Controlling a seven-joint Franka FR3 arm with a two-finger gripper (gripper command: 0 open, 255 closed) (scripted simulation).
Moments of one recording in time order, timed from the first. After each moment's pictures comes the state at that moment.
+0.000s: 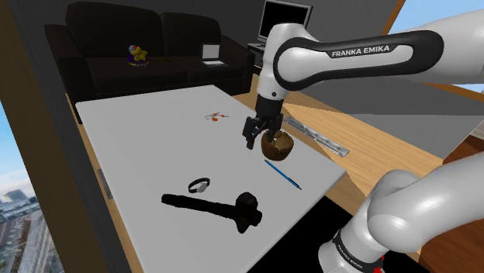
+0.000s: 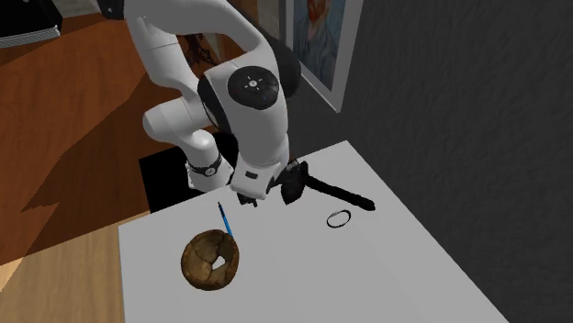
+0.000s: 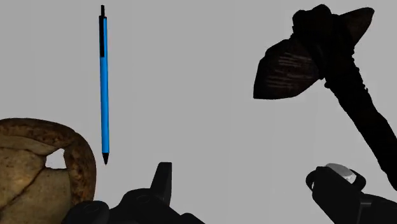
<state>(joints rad) 0.06 -0.46 0.13 -2.41 0.16 1.87 0.18</state>
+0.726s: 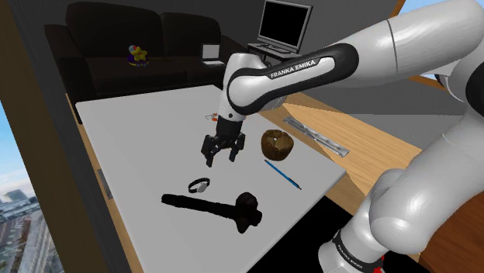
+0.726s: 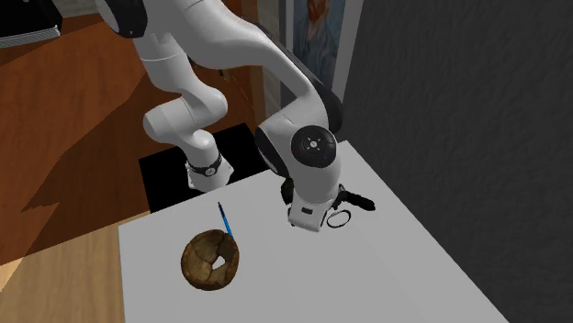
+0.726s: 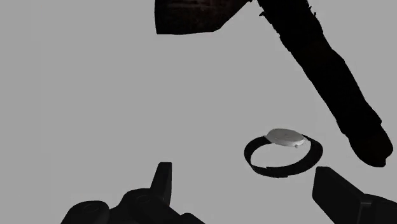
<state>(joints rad) 0.13 -0.13 0.20 -2.31 0.29 2.14 0.26</state>
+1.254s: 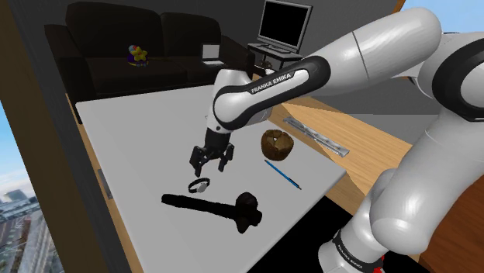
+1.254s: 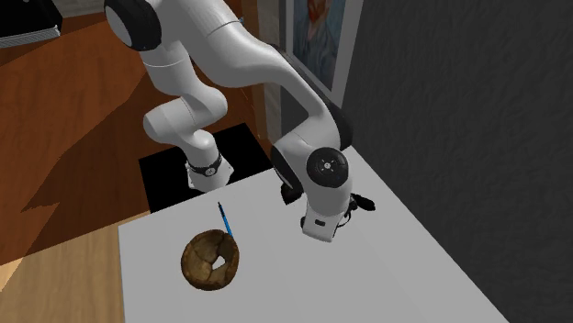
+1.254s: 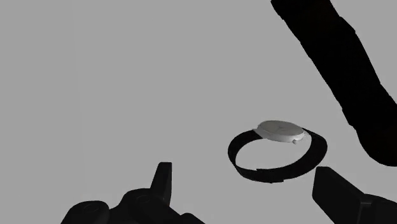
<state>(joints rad) 0.15 0.01 0.23 -2.28 0.32 2.26 0.27</state>
